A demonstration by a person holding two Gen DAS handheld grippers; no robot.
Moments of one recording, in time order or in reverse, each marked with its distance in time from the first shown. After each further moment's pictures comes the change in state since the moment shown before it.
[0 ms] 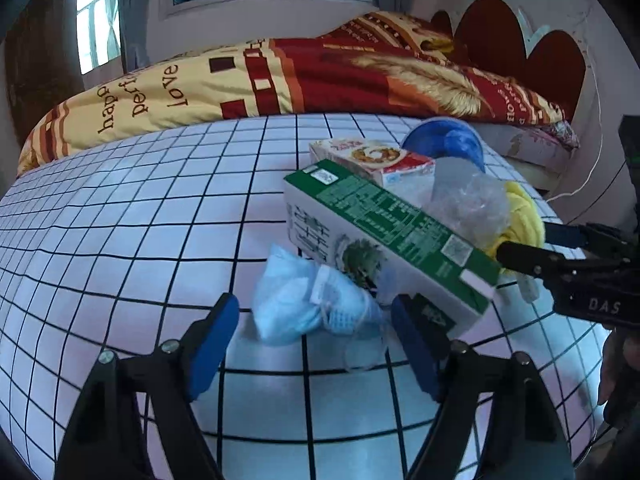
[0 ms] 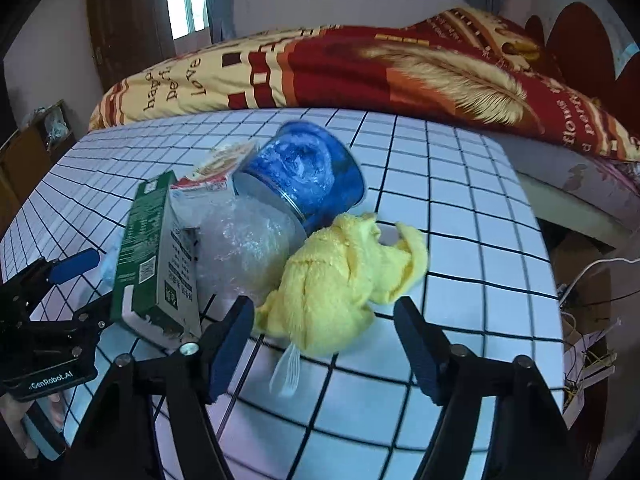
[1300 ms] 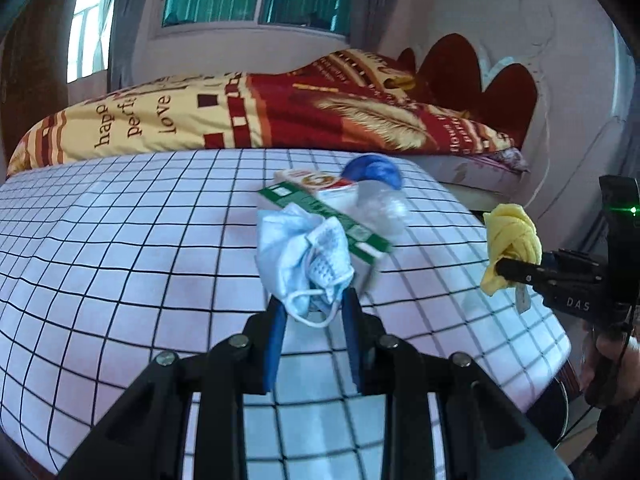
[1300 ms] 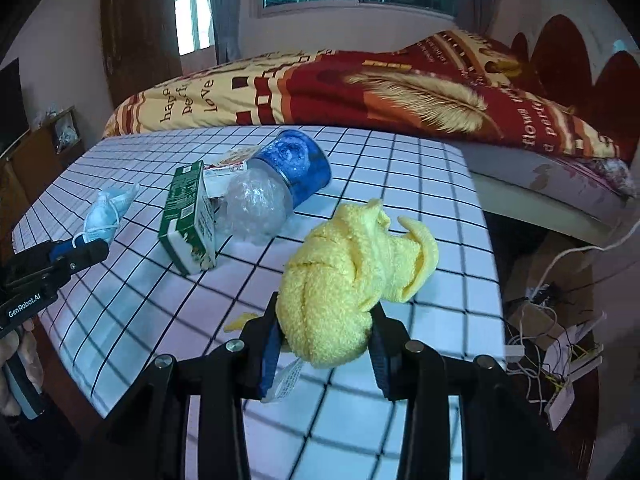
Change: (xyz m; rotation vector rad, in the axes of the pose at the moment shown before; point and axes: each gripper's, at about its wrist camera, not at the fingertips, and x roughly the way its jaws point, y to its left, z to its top) left arm -0.081 -0.009 -0.033 -0.007 -0.147 -0.150; right arm -0.093 -0.020 -0.062 -0.007 -0.103 -0.017
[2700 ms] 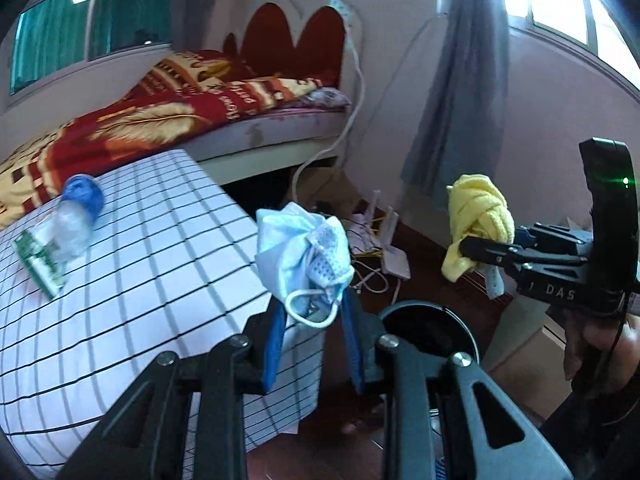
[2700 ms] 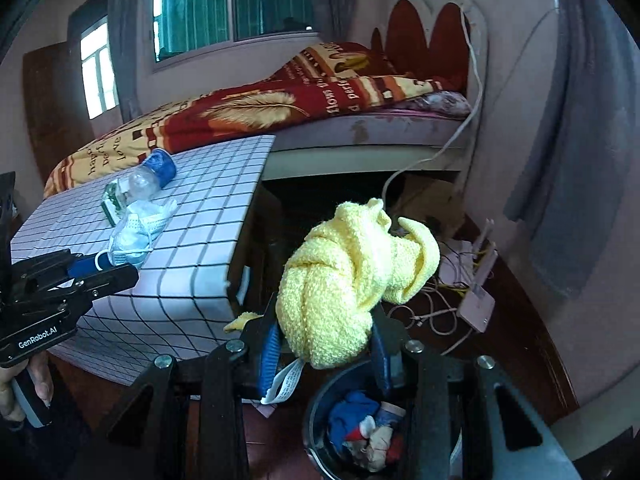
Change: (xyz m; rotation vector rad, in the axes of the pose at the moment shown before) left arm -0.036 -0.254 -0.071 0.367 0.051 -0.371; right arm -0.207 -0.131 -0.190 0.271 -0.105 -0.290
